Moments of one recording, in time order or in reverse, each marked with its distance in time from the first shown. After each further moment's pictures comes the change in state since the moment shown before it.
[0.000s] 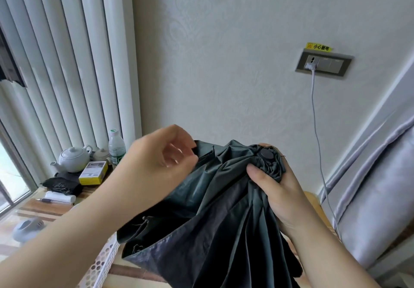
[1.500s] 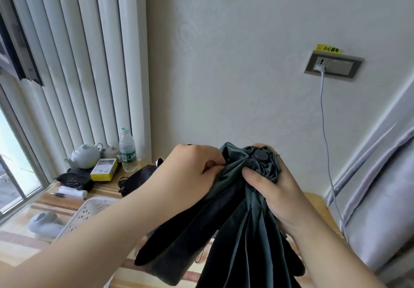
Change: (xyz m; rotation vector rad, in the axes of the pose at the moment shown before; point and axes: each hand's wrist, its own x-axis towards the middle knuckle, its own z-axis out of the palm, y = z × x) left_hand -0.003 0.013 0.019 0.227 -0.128 -0.001; right_hand -0.005 -0.004 0.016 -0.030 -0.168 -0.013
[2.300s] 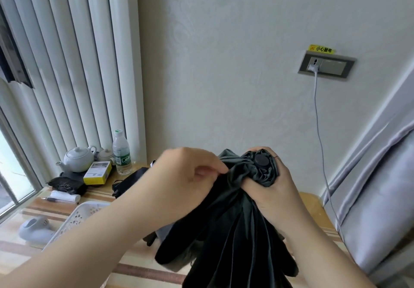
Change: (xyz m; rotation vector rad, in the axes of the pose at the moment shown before) left_hand -0.007 0.006 -0.003 -0.116 -0.037 -0.034; right_hand 0.001 -0.005 0.000 -0.190 0.090 -0.154
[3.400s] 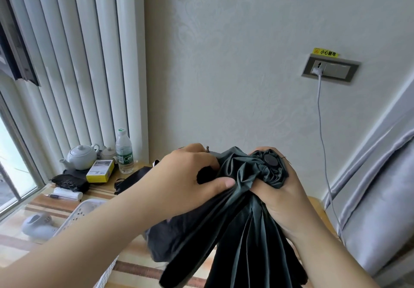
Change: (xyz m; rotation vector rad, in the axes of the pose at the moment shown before) left_hand 0.012 -0.021 0.003 0.312 -0.043 0.165; right_hand -0.004 -0.009 -0.002 0.130 -0.055 0.011
